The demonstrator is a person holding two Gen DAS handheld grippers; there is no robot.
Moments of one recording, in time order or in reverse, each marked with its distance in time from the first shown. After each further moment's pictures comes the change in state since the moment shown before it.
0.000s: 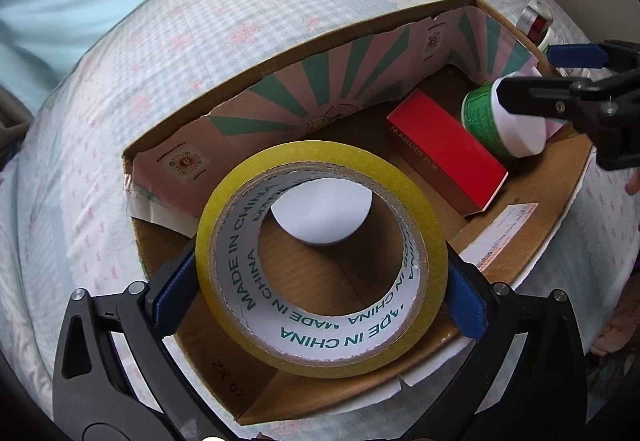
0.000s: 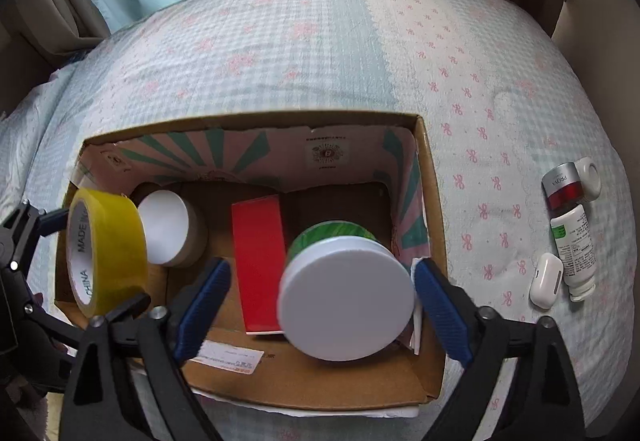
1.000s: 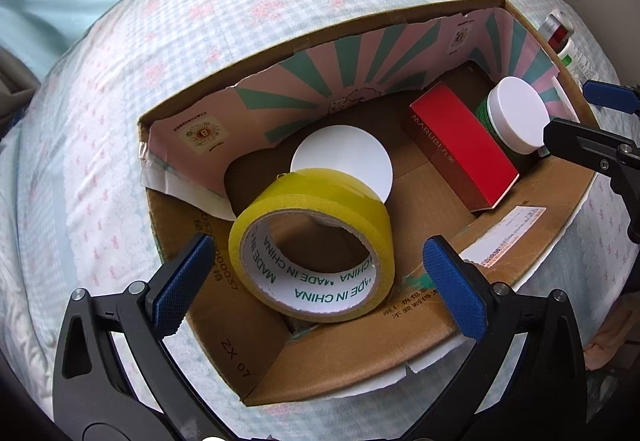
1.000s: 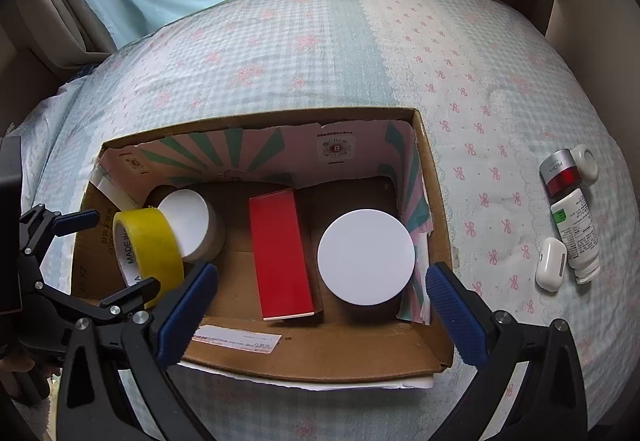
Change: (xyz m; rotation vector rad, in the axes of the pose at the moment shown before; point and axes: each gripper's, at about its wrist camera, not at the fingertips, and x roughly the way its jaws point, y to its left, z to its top) left arm 0.002 0.015 -0.003 -0.098 0.072 0.000; right arm -0.011 0.007 -0.017 0.021 -0.014 0.013
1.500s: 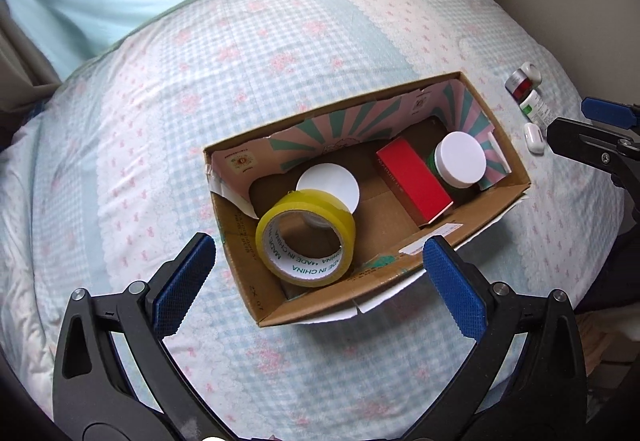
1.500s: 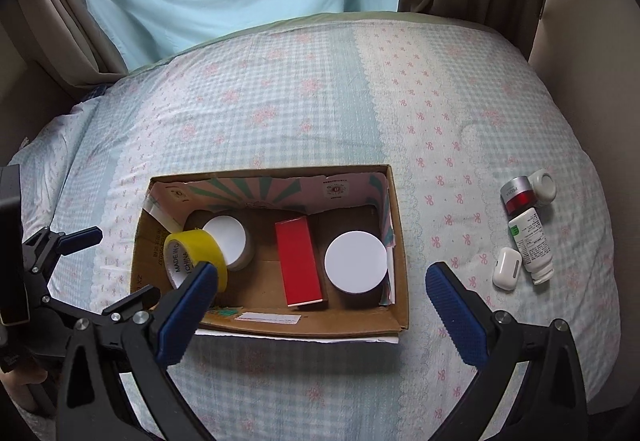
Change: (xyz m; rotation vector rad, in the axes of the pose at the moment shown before) left arm -0.116 0.002 0.002 -0.073 -0.102 -0.018; right arm -0.102 0.005 0.016 0.014 -0.052 0.005
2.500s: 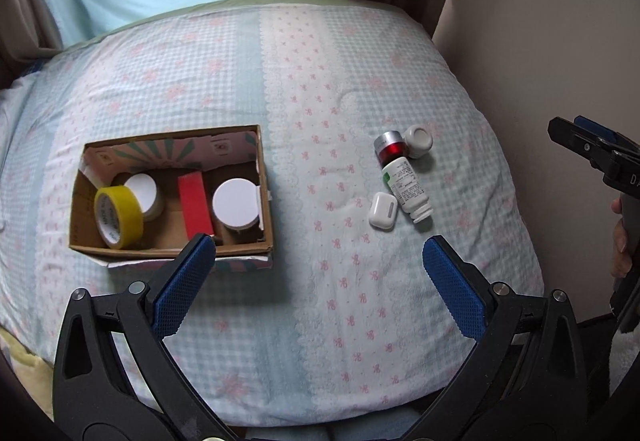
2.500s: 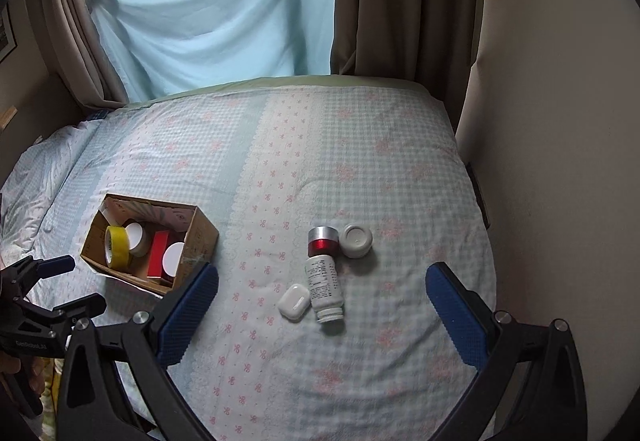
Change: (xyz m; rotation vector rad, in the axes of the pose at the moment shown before) left arm -0.047 -0.279 0.047 -0.240 -0.098 -0.050; right arm -0.129 -0.292 0.014 -0.130 -0.173 0.003
